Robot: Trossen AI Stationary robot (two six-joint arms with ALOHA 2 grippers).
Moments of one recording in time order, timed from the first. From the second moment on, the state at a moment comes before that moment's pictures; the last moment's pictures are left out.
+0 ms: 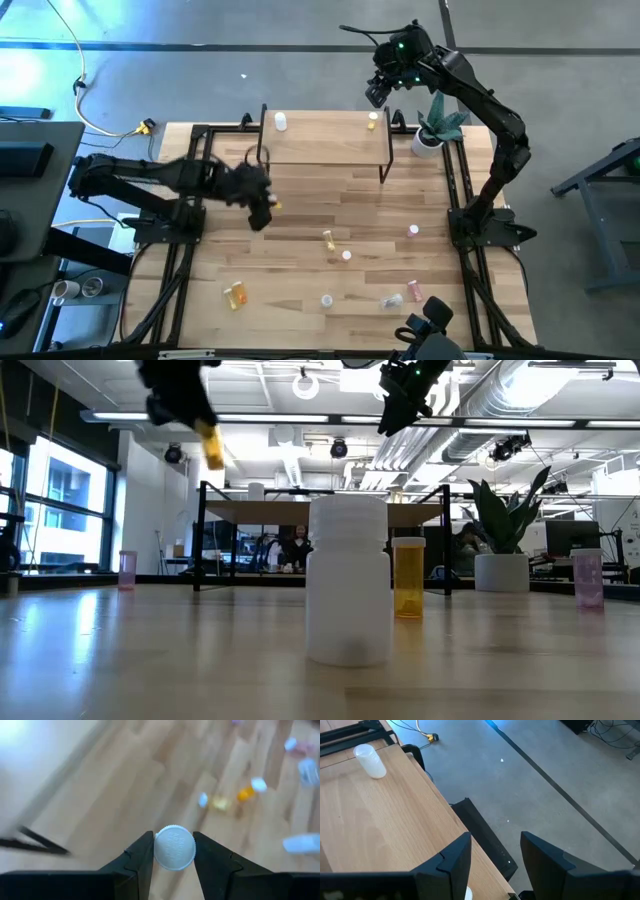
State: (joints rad) left arm 0.10 1.14 1.07 -0.82 -0.21 -0.43; right arm -0.75 1.71 2.00 -0.98 0.03 -0.18
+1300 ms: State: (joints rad) left arm 0.71 1.72 1.79 -0.89 -0.08 0.03; right arm -0.75 1.71 2.00 -1.06 0.07 -0.02
